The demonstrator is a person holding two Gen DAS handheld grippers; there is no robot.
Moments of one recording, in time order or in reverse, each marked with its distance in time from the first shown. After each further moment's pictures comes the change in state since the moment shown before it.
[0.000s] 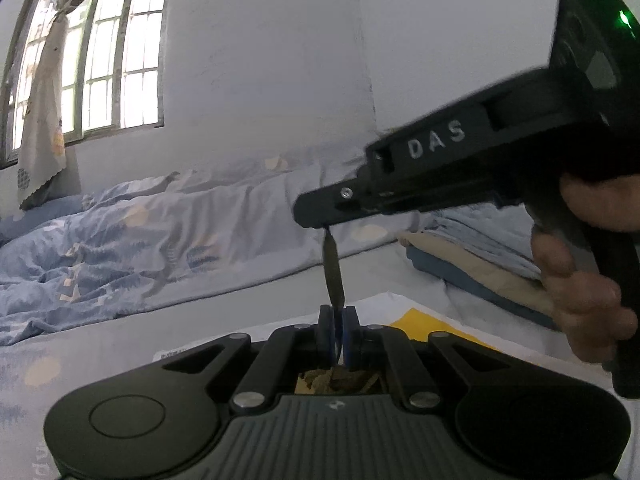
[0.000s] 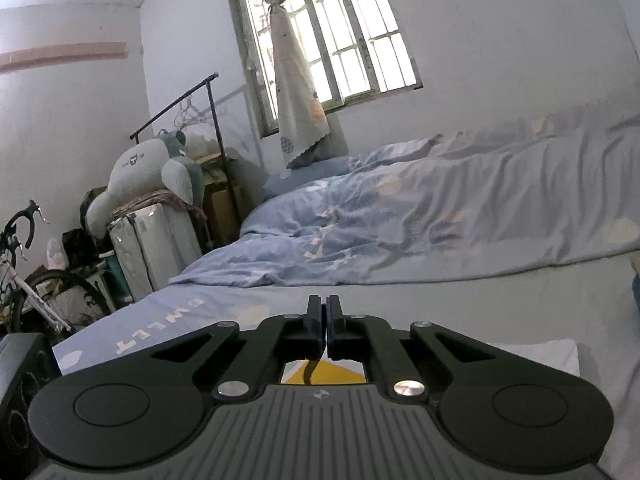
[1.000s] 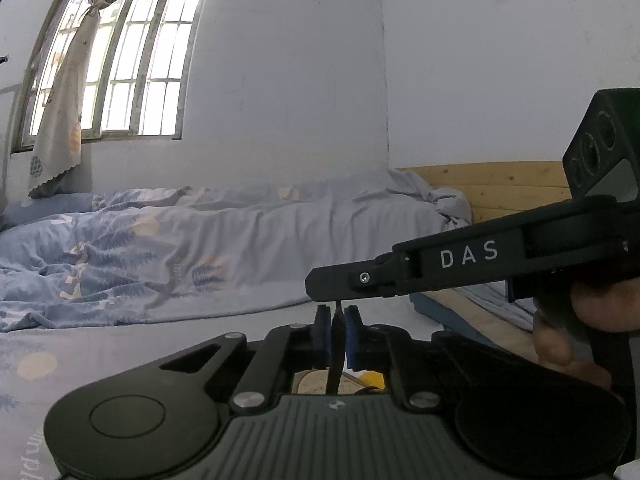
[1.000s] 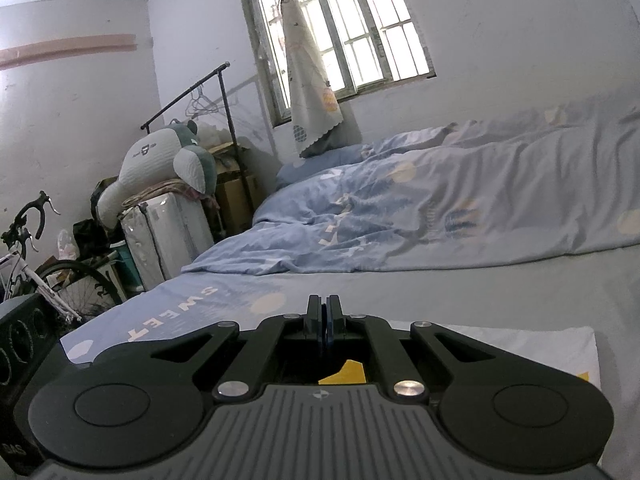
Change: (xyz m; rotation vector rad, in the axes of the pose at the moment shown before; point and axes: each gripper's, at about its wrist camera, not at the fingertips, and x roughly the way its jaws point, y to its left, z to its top) left arm -0.012 0.013 0.007 -0.089 -0.095 -0.002; right arm 0.002 0.006 -0.005 -0.003 0.033 0.037
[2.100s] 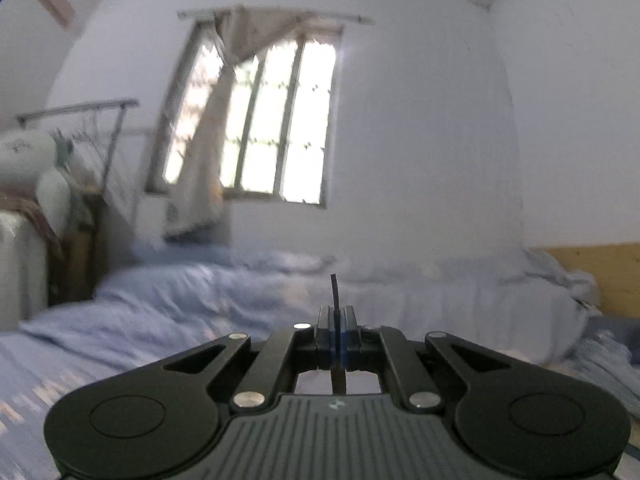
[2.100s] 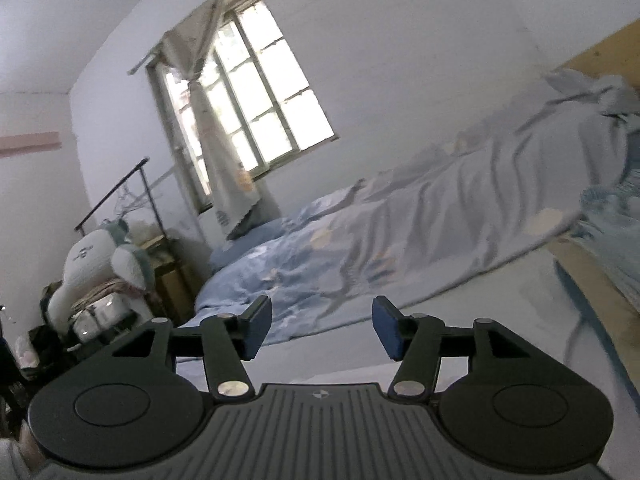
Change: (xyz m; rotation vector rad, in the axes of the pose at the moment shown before) left arm -0.061 0.098 0.061 -0.070 -0.231 0.421; right arm -0.081 -0.032 0.001 0.229 -0.219 -0.215
